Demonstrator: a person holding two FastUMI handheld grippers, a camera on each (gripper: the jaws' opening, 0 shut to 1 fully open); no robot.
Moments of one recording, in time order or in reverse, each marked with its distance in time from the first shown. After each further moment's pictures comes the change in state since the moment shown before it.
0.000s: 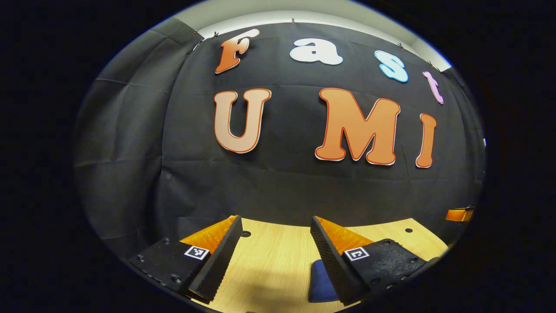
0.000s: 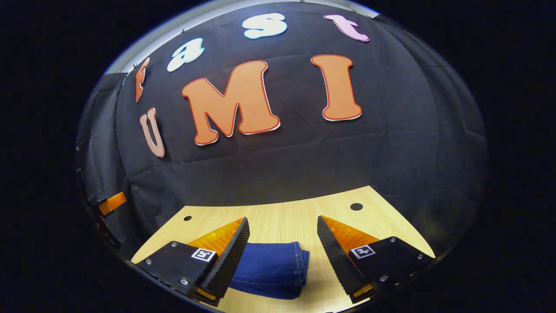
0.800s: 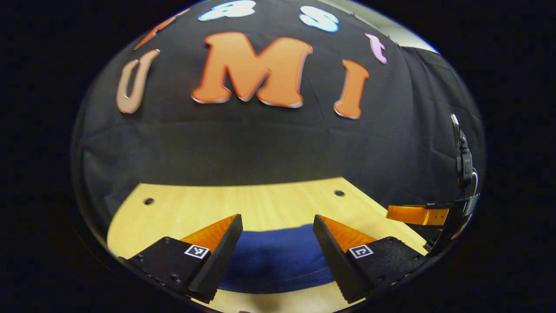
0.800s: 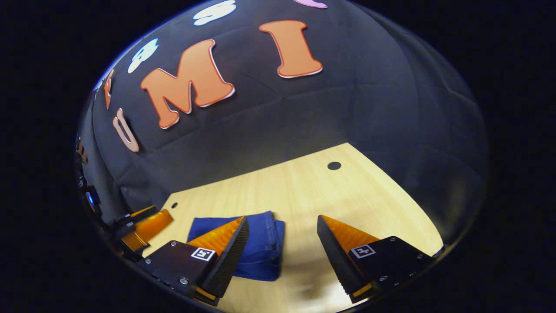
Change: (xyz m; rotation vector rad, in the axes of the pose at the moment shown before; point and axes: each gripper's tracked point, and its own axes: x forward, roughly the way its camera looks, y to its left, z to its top) left arm 0.009 -0.223 -0.078 0.067 0.239 -0.374; right arm -0.004 -0.055 -0.064 0.156 0.192 -0.068
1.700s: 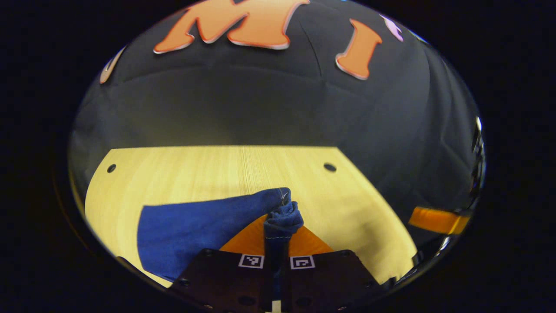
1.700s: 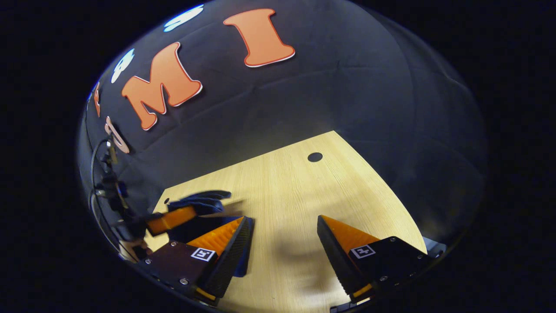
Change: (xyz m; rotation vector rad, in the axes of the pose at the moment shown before) left arm 0.157 -0.156 -0.154 -0.045 0.393 -0.096; right arm 0.028 -0.118 -0.019 0.025 0.176 -0.016
